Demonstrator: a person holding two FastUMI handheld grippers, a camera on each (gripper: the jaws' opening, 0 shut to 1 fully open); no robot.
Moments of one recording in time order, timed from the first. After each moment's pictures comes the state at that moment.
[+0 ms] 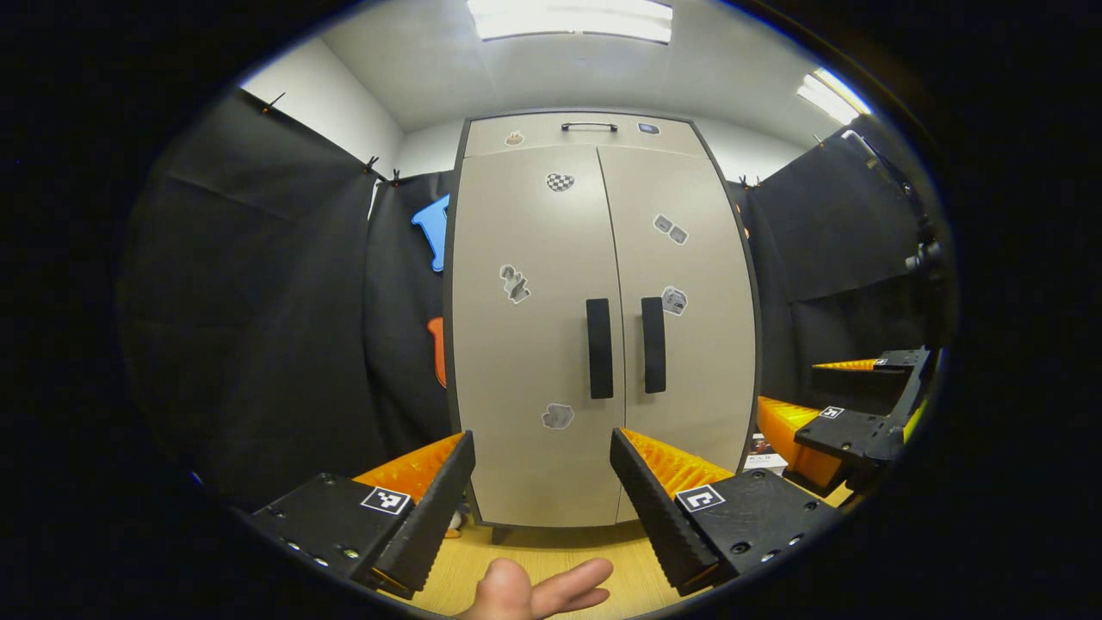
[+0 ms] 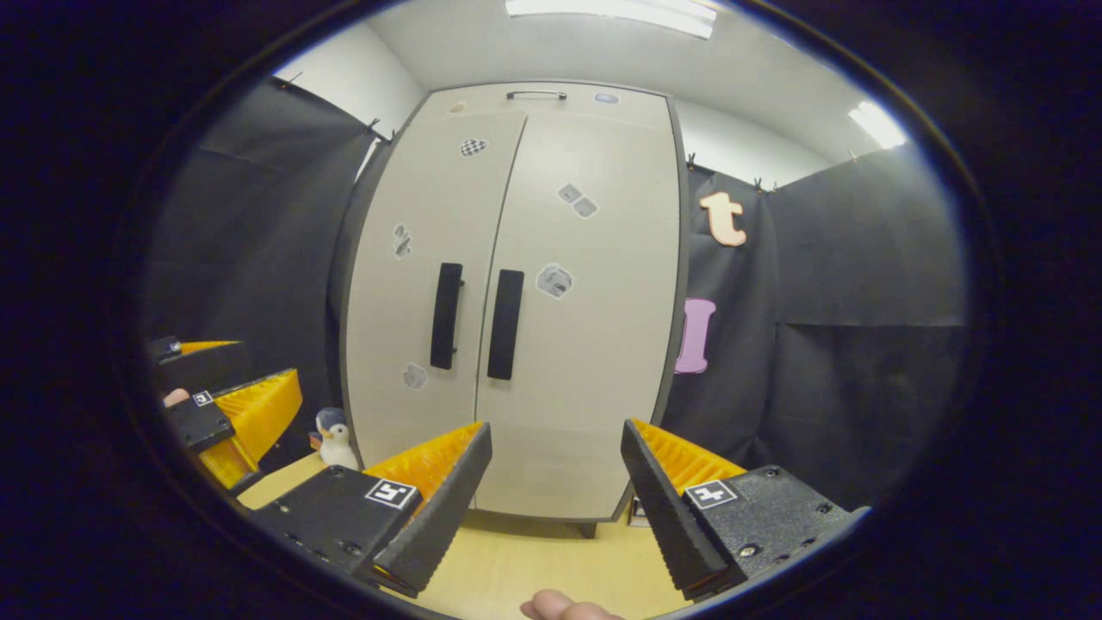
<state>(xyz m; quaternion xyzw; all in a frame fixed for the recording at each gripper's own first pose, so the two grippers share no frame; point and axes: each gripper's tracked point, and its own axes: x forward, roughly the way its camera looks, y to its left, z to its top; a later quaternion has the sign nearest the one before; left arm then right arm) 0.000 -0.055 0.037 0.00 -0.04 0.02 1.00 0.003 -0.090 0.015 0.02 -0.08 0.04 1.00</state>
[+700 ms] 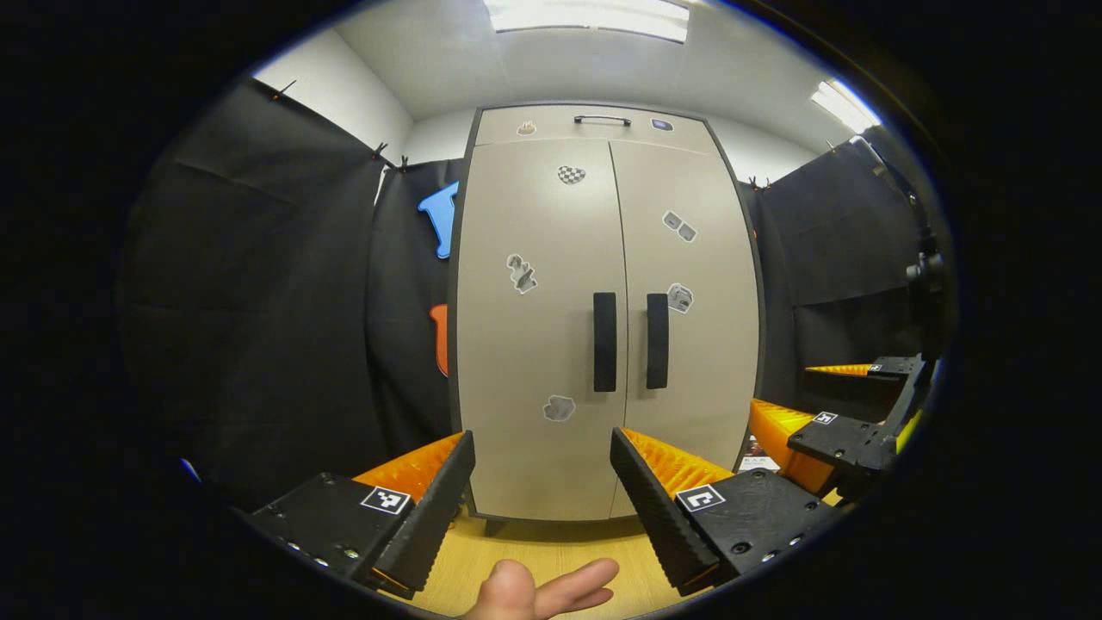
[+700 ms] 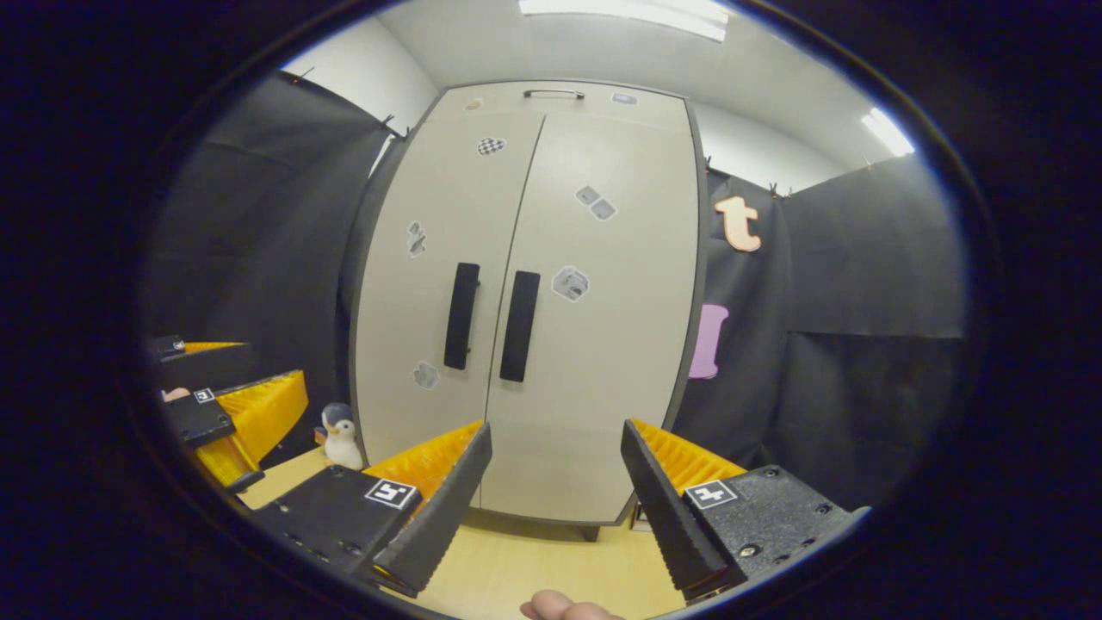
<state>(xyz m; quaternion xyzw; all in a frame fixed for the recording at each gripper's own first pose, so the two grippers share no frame) 0.002 -0.060 0.033 -0.03 -0.02 0.01 1.00 0.009 -0.088 0.017 0.01 -0.08 0.06 1.00</state>
